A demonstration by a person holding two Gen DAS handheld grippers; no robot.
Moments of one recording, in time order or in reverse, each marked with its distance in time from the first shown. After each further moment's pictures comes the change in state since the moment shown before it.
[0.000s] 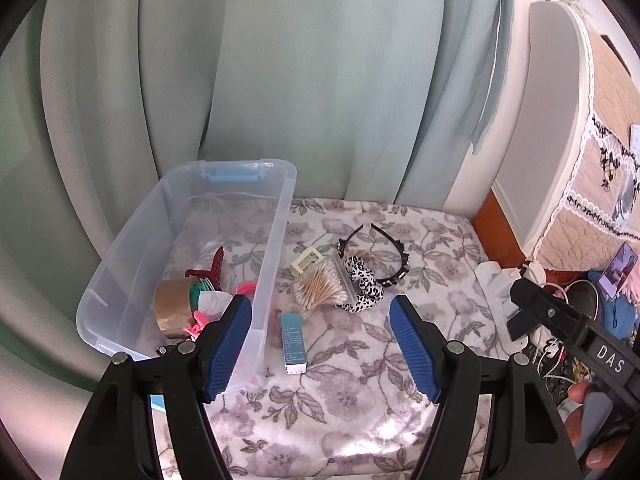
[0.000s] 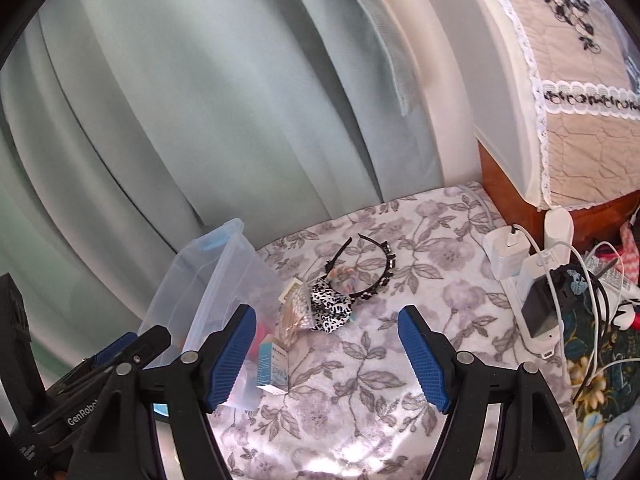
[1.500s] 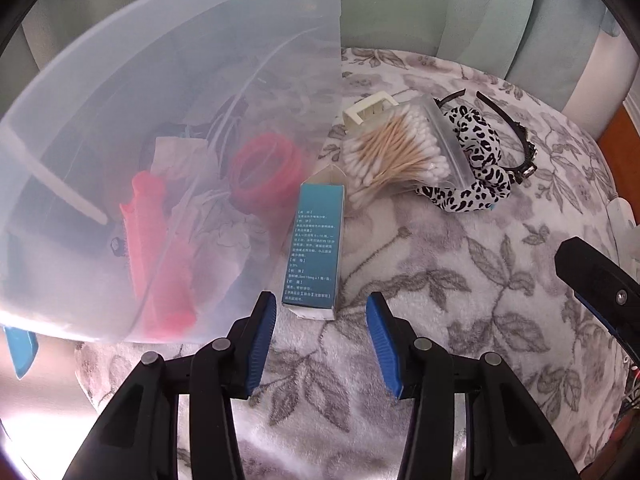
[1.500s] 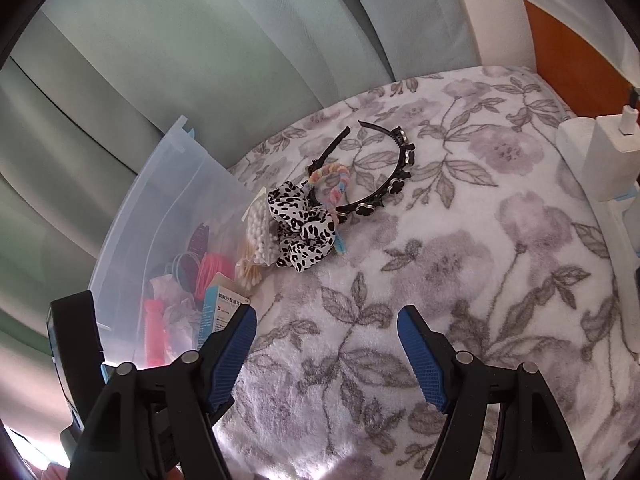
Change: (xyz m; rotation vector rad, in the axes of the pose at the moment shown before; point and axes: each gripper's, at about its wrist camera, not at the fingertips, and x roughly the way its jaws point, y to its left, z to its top) left arm 0.165 0.000 -0.072 -0.120 0.342 0.273; right arm 0.156 -0.035 -0.041 0.004 0.330 0.108
